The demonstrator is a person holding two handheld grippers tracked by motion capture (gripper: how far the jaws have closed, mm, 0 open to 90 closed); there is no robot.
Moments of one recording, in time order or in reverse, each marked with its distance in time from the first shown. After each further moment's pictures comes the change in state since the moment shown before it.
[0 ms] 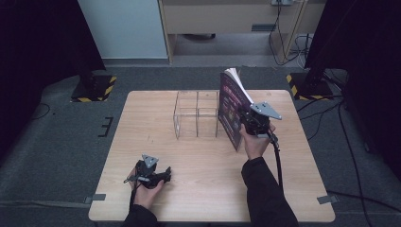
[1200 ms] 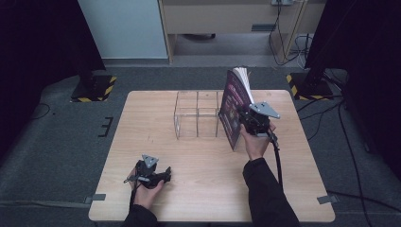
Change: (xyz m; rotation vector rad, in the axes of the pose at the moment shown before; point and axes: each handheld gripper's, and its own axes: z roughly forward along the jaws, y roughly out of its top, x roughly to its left) left arm 0.000 0.000 0.000 0.000 0.000 0.000; right arm -0.004 -0.004 0.006 0.029 -0.024 -0.033
